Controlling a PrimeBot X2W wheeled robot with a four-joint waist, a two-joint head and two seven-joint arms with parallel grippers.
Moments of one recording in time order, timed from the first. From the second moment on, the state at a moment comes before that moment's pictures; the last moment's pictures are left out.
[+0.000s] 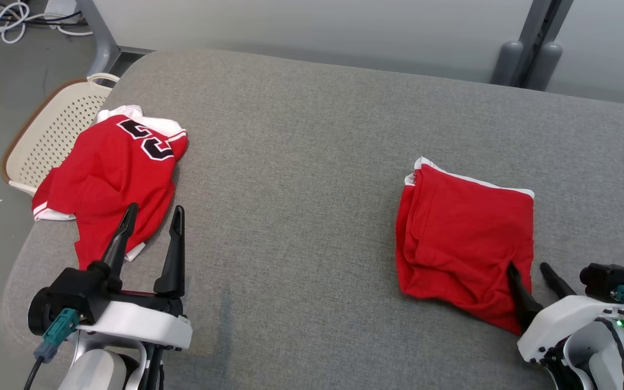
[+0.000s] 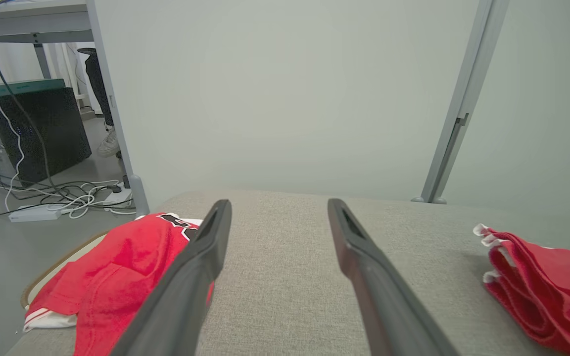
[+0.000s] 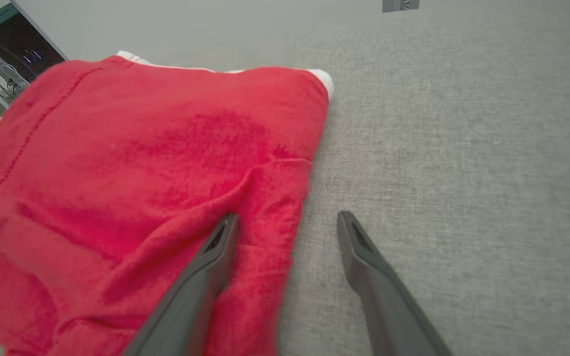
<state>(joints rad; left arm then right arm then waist) -0.15 0.25 -0.27 0.10 -0.43 0.10 -0.25 -0.25 -0.16 0.10 0.57 0.43 0.13 -0.05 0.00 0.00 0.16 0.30</state>
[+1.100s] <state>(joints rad) -0.17 0.27 -0.31 0.02 -0.39 0.09 -0.22 -0.39 -0.32 0.45 0.66 0.56 0.13 -0.09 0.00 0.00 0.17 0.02</state>
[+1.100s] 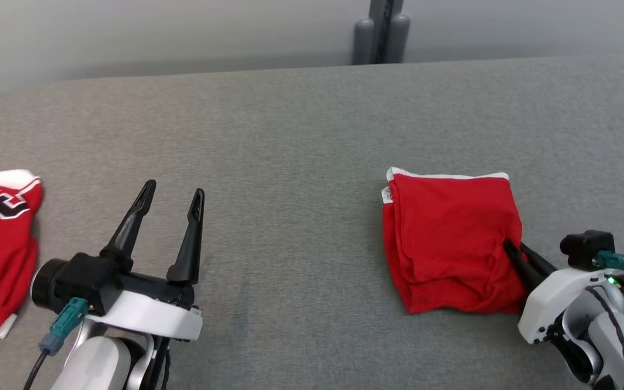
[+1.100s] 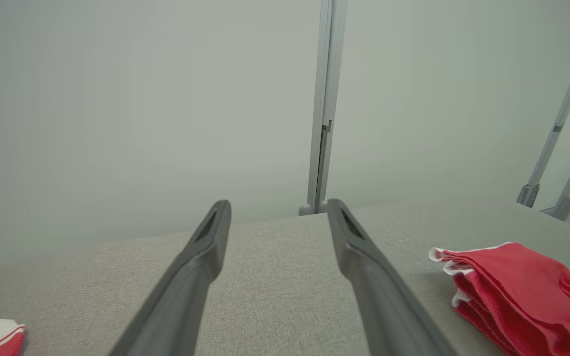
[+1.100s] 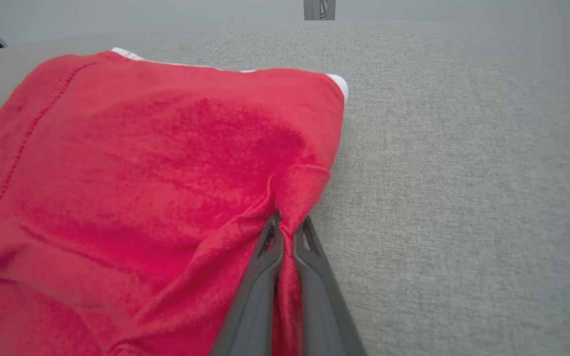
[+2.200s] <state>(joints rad) -0.46 0.35 -0.37 -0.23 -0.28 0.07 -0.06 -0.97 -0.66 0.41 1.06 0.56 0.13 -0.26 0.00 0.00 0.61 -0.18</state>
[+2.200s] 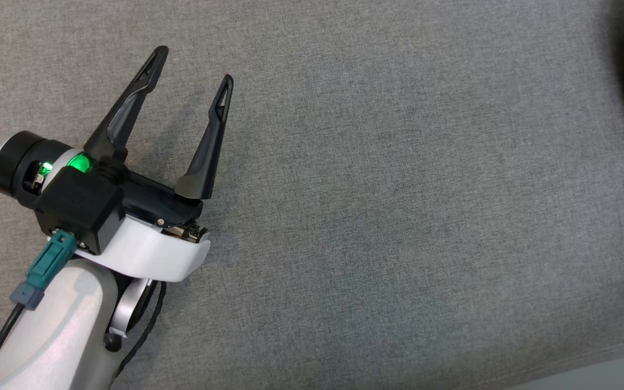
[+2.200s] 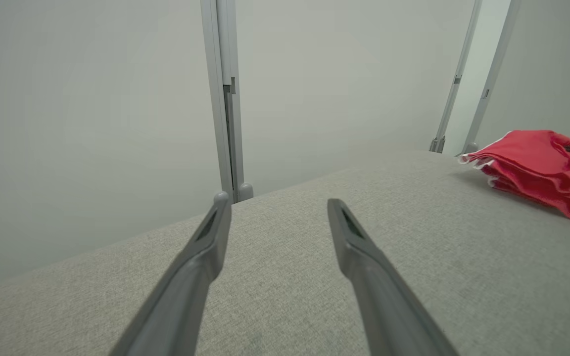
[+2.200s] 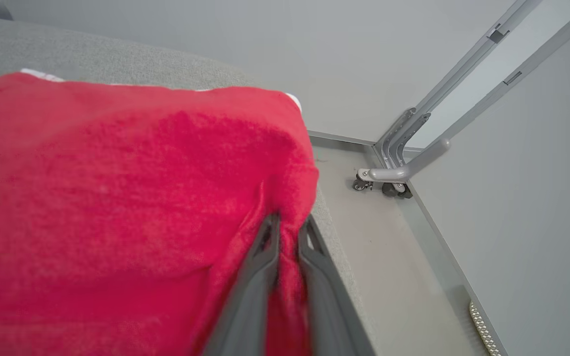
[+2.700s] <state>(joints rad) -0.37 0.35 -0.37 -0.18 -0.32 0.09 -0.09 -0.74 -0.47 0.07 0.83 0.48 0.13 -0.26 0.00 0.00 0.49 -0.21</state>
